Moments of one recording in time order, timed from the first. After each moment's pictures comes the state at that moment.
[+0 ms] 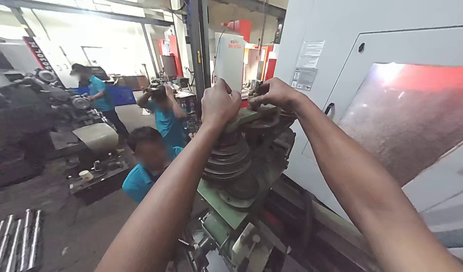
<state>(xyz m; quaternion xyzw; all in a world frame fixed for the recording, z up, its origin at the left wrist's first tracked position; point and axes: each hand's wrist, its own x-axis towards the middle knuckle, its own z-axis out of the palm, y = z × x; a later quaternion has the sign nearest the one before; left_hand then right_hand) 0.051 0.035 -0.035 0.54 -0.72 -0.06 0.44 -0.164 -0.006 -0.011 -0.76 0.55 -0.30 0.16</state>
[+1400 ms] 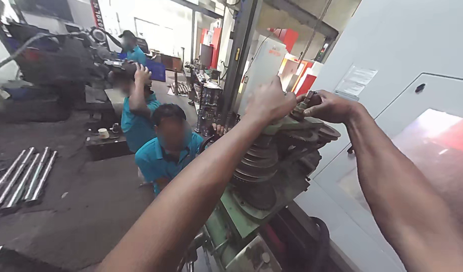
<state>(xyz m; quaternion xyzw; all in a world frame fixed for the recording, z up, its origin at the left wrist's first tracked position) 0.054 0.018 -0.037 0.50 -0.73 -0.13 0.44 -0.188 -0.037 0.000 -0.84 0.39 -0.21 0.31</state>
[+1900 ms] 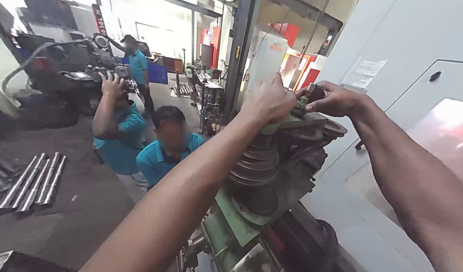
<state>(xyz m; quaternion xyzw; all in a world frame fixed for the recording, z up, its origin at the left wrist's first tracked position) 0.050 0.013 -0.036 0.51 -0.77 -0.09 0.39 -0.195 -0.053 -0.002 -0.88 0.28 -0.20 0.33</state>
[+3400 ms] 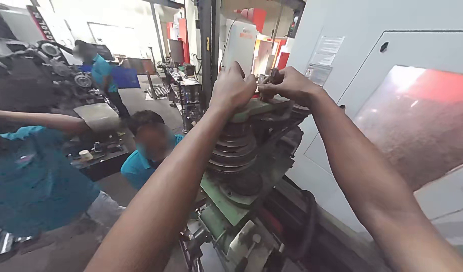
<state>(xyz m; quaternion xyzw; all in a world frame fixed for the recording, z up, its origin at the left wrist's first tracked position) 0.052 0.019 -0.035 0.51 -0.74 -0.14 0.43 -0.166 -0.013 -0.016 -0.79 0.49 -0.32 0.16</state>
